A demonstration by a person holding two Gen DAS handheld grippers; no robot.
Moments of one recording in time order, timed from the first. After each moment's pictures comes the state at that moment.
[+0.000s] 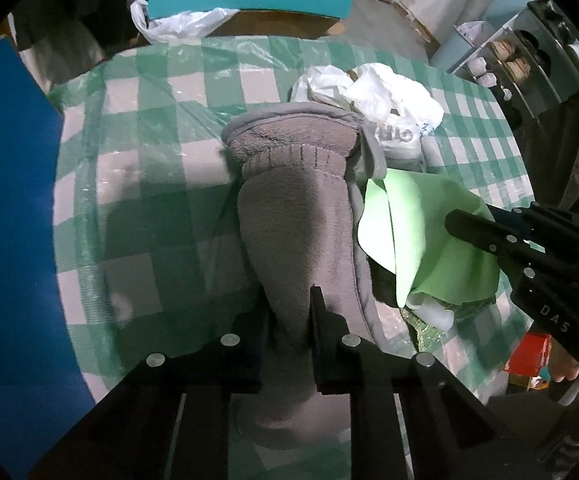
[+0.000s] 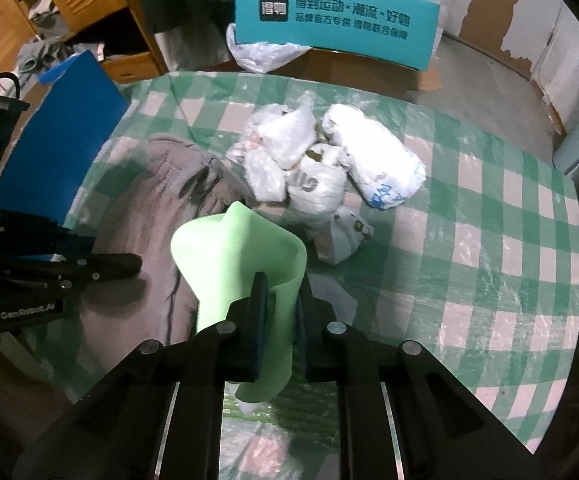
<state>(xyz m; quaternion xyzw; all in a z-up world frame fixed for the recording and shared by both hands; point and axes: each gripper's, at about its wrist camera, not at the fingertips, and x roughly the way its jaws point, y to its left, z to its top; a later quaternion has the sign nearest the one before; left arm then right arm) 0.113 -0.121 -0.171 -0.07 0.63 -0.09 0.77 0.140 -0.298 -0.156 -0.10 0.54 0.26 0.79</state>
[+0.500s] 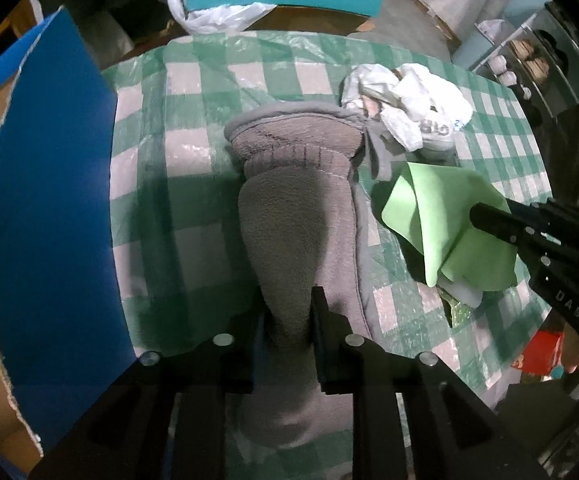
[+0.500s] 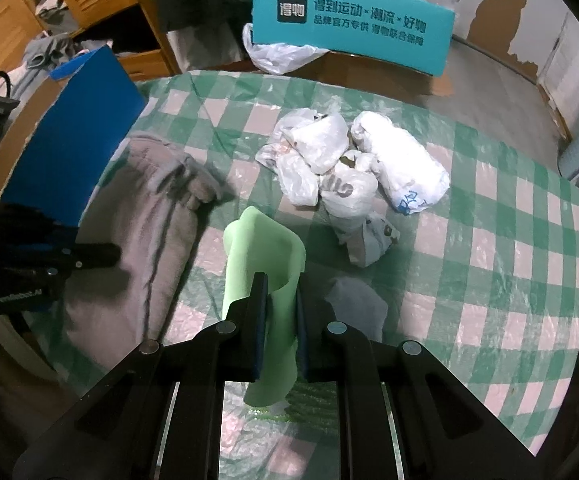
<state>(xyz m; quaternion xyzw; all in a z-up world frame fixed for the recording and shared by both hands) 0.102 -0.090 -0.168 -0.06 0.65 -0.06 0.76 0.135 -0.278 -0.154 -0.10 0.55 0.26 0.79</state>
